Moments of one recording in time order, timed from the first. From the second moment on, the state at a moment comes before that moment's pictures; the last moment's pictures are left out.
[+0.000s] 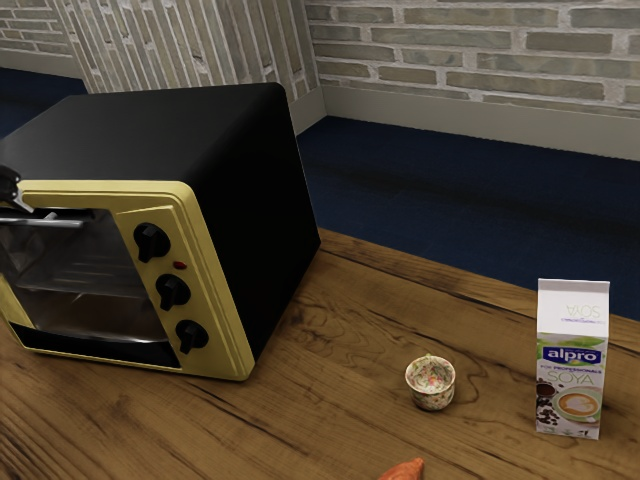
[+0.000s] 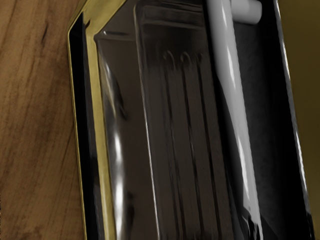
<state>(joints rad) 0.37 -0.62 0.20 -2.18 0.11 2.11 -1.30</state>
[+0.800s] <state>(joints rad) 0.41 -0.73 0.22 -2.34 0.10 2.13 -1.26</state>
